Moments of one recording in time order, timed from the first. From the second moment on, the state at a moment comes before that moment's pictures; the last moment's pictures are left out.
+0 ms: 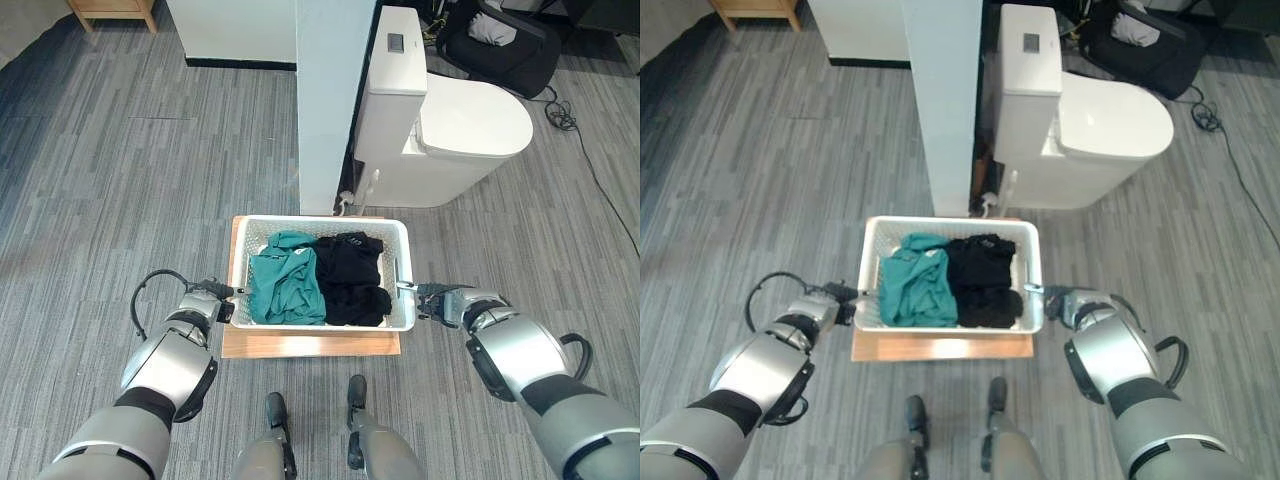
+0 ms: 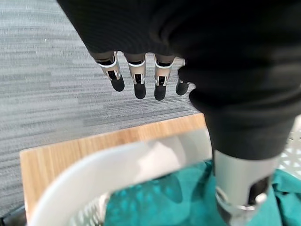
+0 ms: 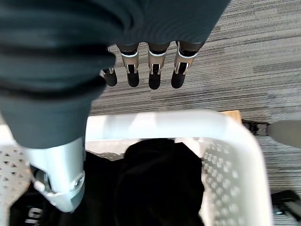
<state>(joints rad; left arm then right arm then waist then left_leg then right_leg) -0.94 0.32 -0.44 1.51 -0.34 0.20 0.10 -1.03 -0.29 0.33 1.62 0.58 0.32 0.05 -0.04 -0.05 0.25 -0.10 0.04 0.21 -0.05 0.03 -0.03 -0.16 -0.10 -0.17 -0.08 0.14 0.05</state>
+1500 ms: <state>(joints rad) -0.98 0.24 -0.40 1.55 -0.47 0.34 0.08 -1.07 -0.24 0.42 1.58 0.51 0.25 0.03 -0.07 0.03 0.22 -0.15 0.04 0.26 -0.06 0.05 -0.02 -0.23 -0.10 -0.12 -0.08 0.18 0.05</state>
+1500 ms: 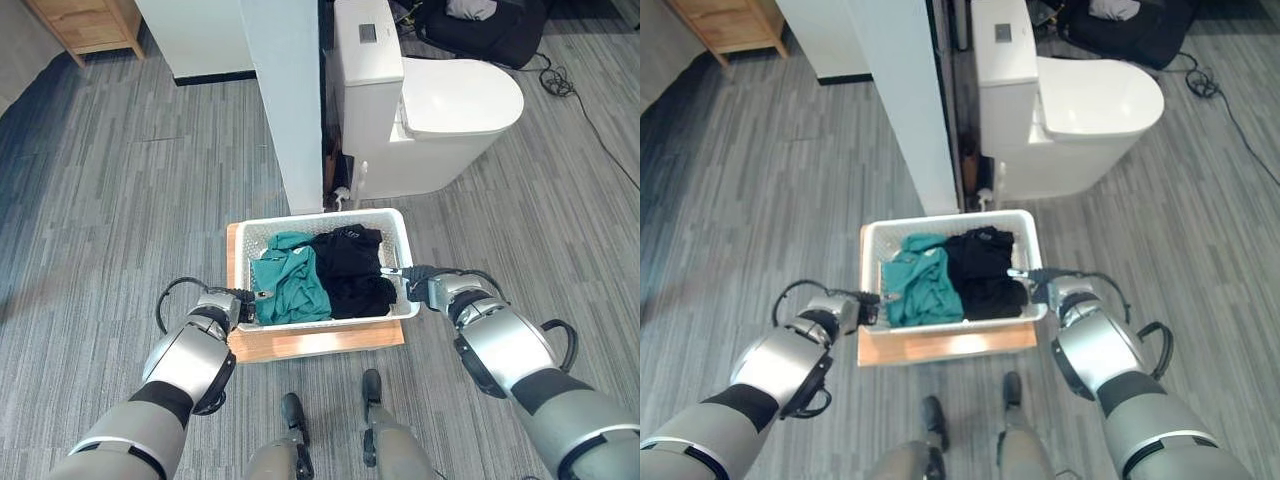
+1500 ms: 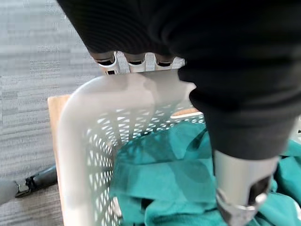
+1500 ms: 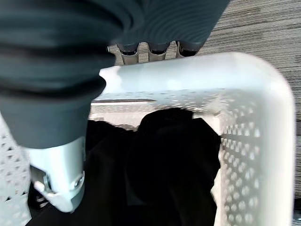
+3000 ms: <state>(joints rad) -1.22 0.27 -0.51 1.55 -0.39 0.24 0.19 -1.23 -0.27 0.52 1.54 0.54 0.19 -0.02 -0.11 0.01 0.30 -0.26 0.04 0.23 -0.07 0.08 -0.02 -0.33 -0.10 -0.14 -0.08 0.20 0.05</state>
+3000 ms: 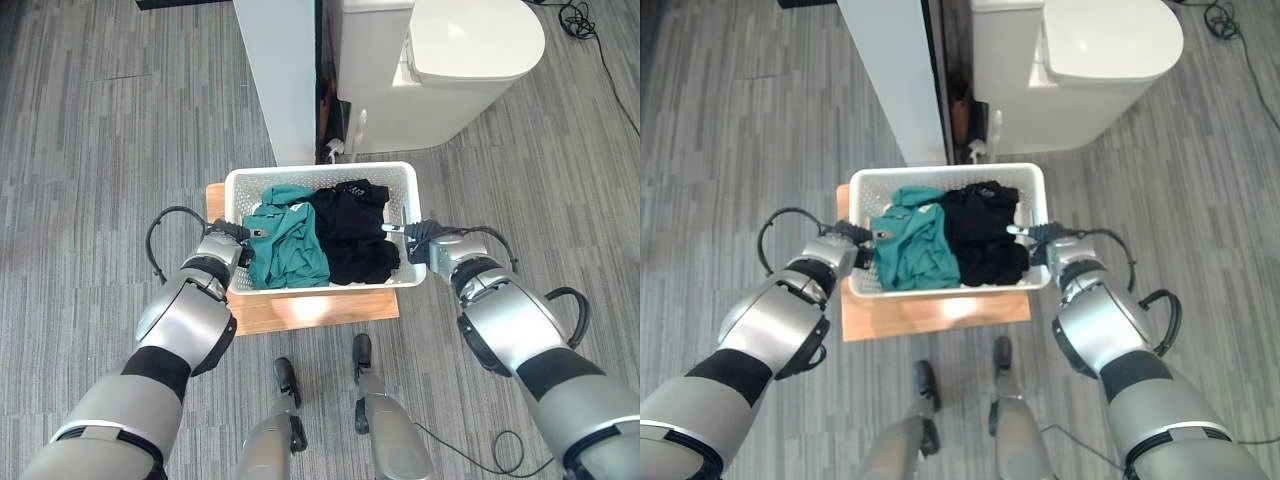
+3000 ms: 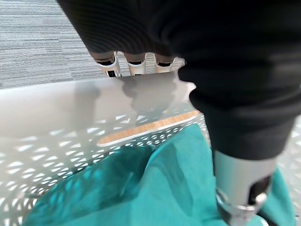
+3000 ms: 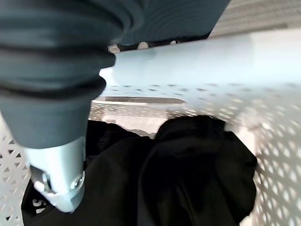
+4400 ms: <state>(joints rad) -0.84 0.21 -0.47 1.48 -0.30 0.22 0.14 -0.86 -0.30 0.46 1.39 0.56 0.13 0.01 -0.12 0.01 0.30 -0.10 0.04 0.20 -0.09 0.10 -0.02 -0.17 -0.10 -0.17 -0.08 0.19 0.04</state>
